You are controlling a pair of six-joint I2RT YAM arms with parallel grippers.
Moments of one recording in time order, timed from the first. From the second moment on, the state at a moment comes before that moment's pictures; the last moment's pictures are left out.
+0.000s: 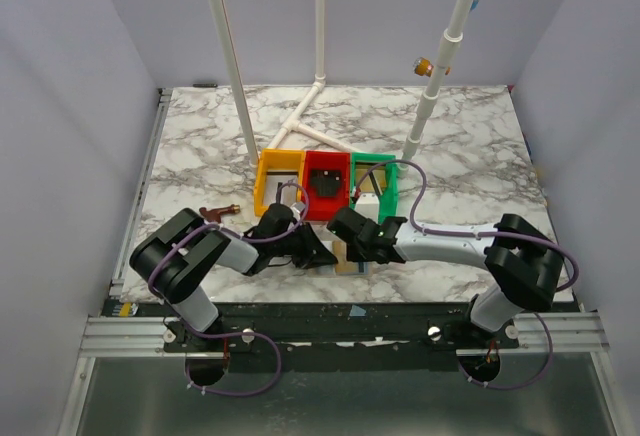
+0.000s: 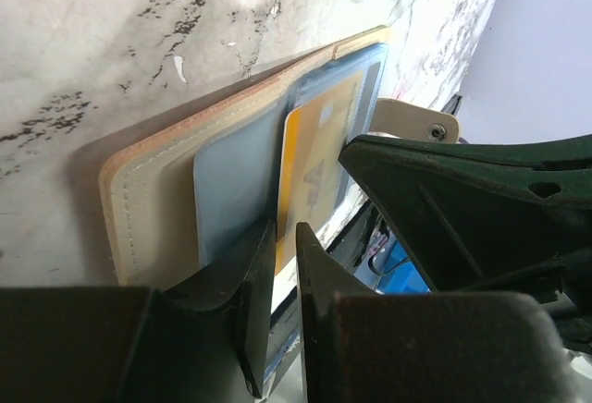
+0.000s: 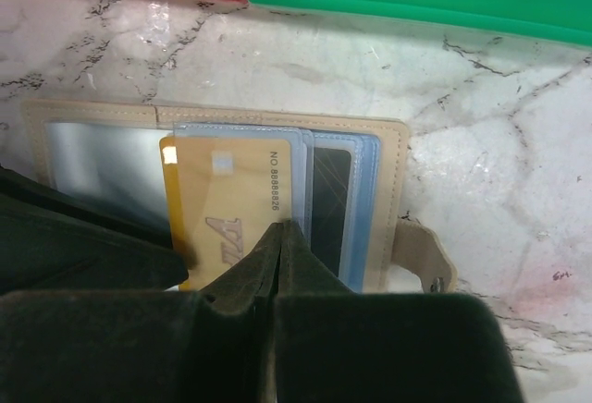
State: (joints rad) left arm -0.66 1.63 0.38 0.60 0.54 -1.21; right arm 1.04 1.62 0.89 -0.43 0.38 0.91
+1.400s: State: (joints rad) left arm -0.65 1.69 0.32 0.80 0.57 -1.21; right arm 1.05 1.59 0.85 -0.36 0.39 0.96
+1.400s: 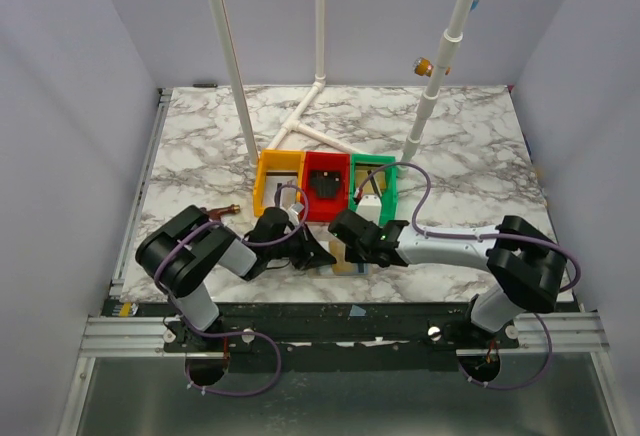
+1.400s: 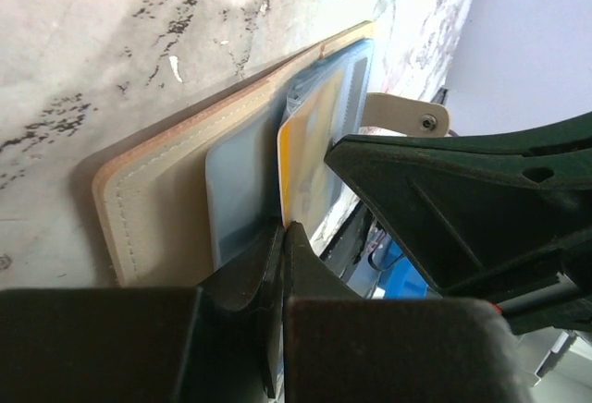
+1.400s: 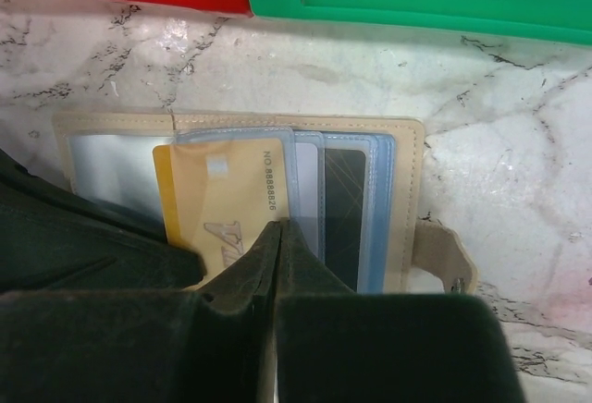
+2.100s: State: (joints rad) left arm -0.65 1.63 0.37 0.59 0.55 -1.15; right arm 1.05 1.59 0.83 -0.34 0.39 1.00
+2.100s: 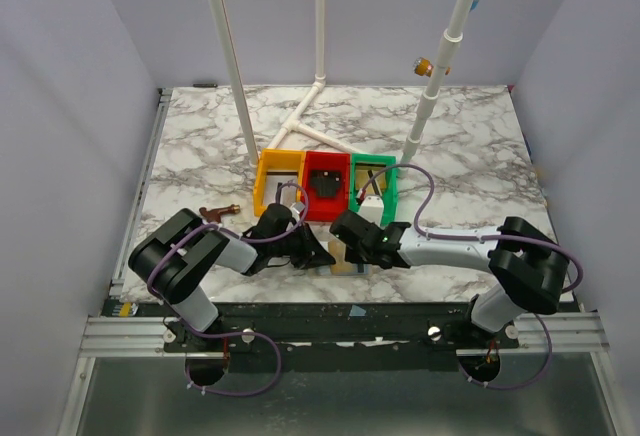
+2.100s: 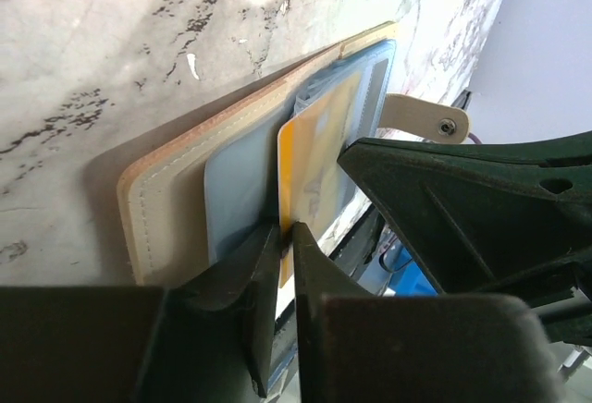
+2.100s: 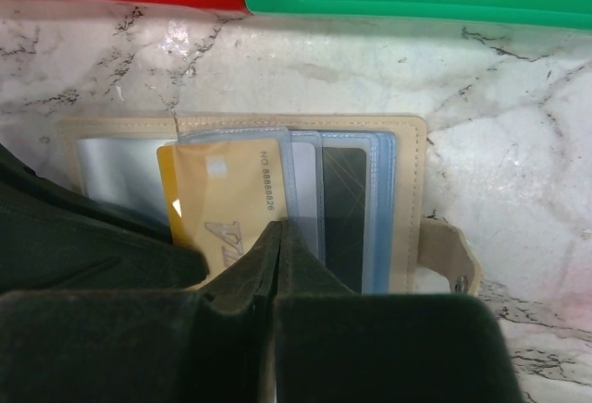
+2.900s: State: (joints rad) left arm -0.64 1.62 0.34 0.62 0.55 -1.17; right arm 1.05 1.59 0.82 -0.33 0.39 1.01
